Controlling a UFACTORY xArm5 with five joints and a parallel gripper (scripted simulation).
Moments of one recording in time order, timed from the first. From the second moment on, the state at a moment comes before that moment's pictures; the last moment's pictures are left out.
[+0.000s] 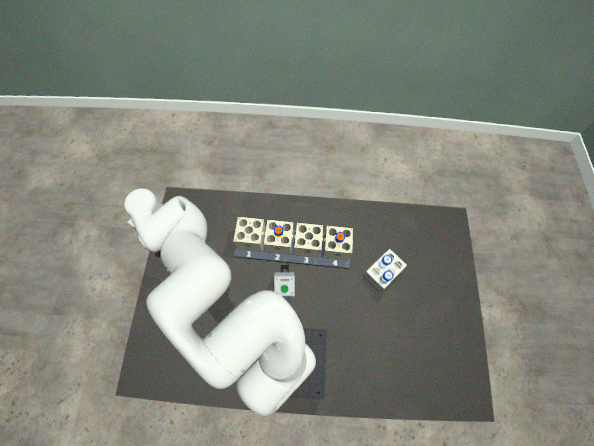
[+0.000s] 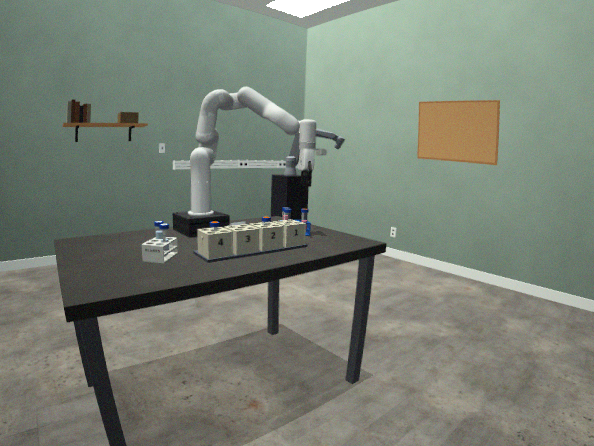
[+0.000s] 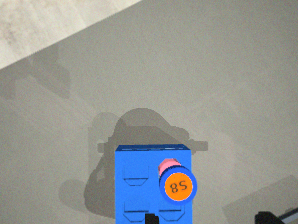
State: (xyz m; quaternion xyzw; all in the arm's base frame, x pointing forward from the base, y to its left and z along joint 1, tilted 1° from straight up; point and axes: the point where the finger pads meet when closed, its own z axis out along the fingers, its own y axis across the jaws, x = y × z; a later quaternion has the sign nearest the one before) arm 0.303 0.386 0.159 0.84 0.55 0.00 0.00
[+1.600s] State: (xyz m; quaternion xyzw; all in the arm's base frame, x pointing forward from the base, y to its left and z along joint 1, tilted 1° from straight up) arm 0.302 0.387 0.075 0.84 0.55 0.00 0.00
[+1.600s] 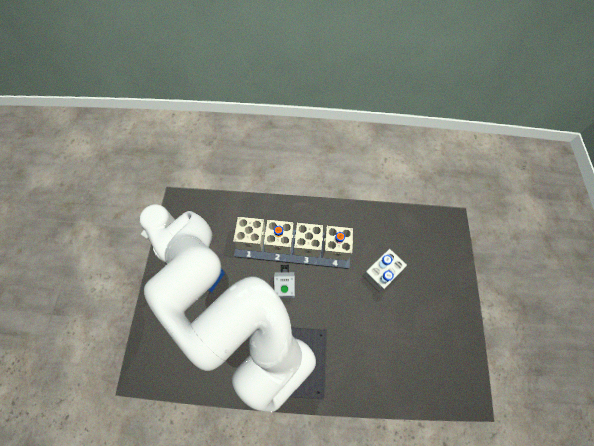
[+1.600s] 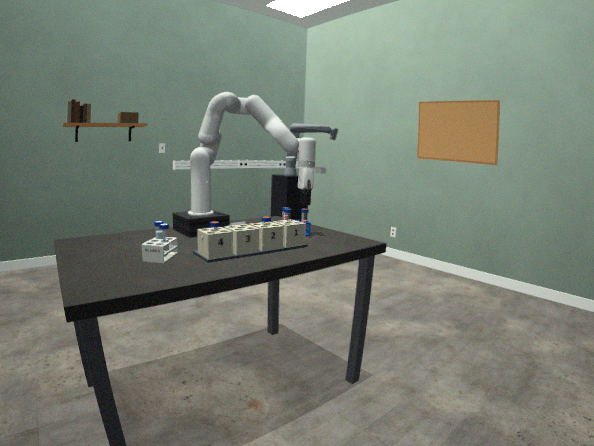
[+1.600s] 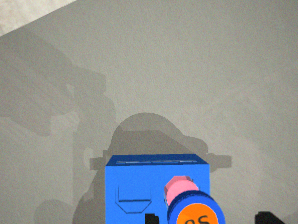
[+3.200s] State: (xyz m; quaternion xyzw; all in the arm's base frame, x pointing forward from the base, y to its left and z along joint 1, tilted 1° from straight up) arm 0.301 0.387 0.034 0.84 0.55 0.00 0.00
